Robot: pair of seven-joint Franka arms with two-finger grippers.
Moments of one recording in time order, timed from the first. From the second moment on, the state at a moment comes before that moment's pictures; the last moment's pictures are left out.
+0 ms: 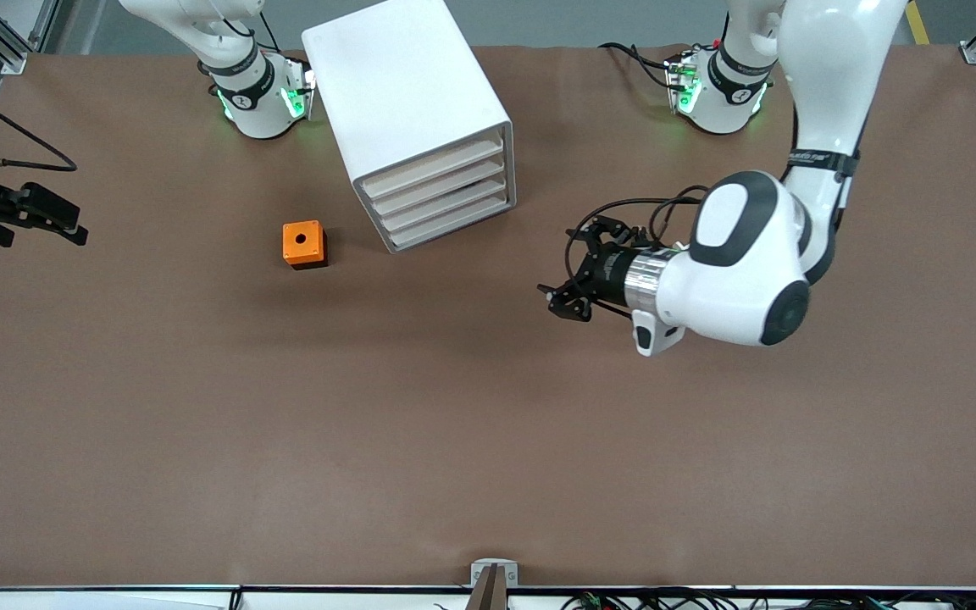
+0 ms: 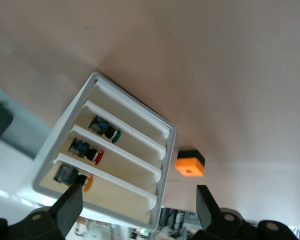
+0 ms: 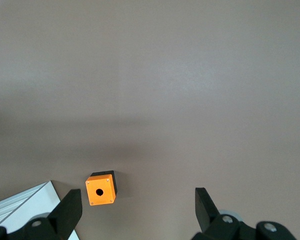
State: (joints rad) left arm -0.36 0.56 -0.12 -1.39 -0.74 1.63 -1.55; right arm -0.02 0.00 -0.01 -1.58 0.02 1.58 -0.03
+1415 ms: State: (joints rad) left arm -0.48 0.84 -0.13 -1.37 -1.06 1.28 -2.29; right arm -0.02 0.00 -0.01 -1.58 0.02 1.58 -0.03
